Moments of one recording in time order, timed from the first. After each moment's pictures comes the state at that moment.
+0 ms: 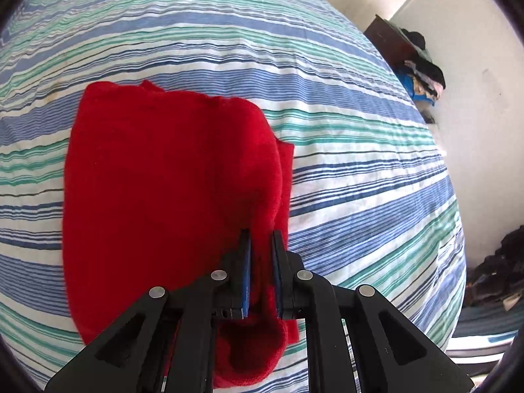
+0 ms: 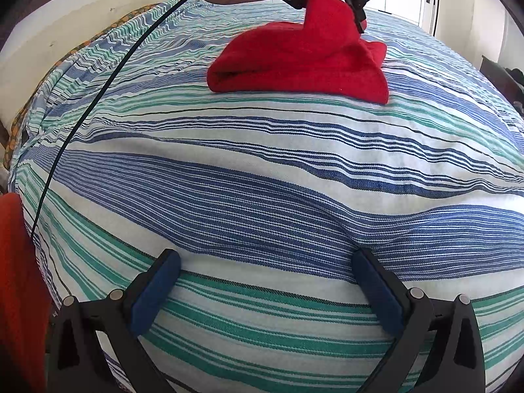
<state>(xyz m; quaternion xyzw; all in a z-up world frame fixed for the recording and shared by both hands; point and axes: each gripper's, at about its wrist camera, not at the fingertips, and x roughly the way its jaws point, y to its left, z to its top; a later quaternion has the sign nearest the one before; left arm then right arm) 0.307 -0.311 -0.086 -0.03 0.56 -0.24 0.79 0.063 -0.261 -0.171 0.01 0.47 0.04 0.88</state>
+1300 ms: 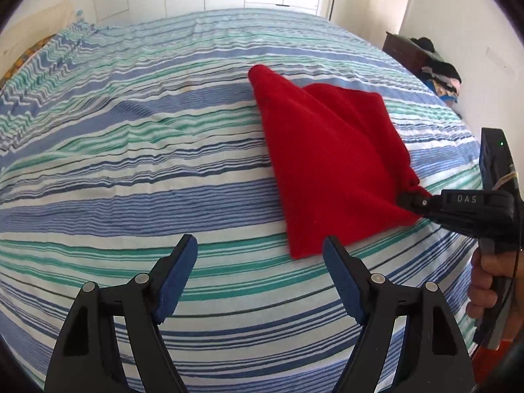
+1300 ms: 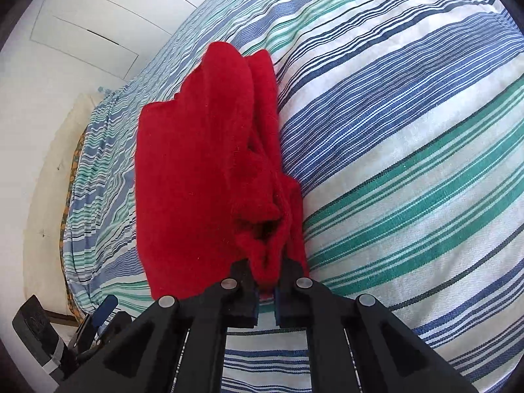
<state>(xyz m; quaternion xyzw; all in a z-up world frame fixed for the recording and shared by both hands) 0.220 -0.150 -0.085 0.04 0.45 -0.19 0.87 0.217 -0.400 -0.158 0.36 0.48 -0.01 0.80</state>
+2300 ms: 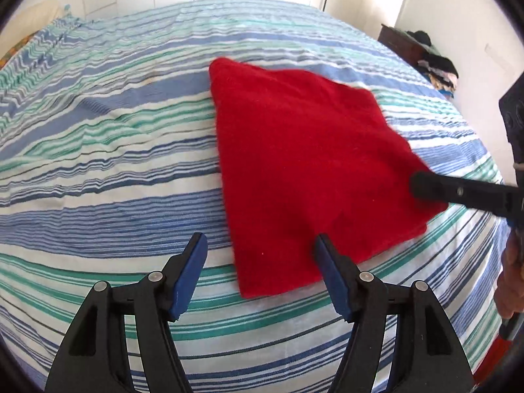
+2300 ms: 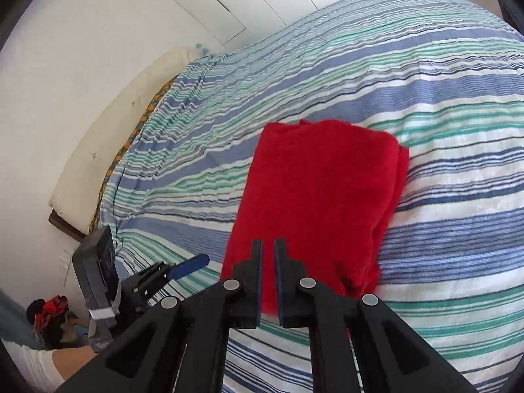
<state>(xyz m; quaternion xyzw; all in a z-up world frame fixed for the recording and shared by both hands) 0.242 -0.198 -0.128 0.06 0.49 -0.19 0.85 0.233 -0.391 -0.098 0.22 0.45 0.18 0.85</state>
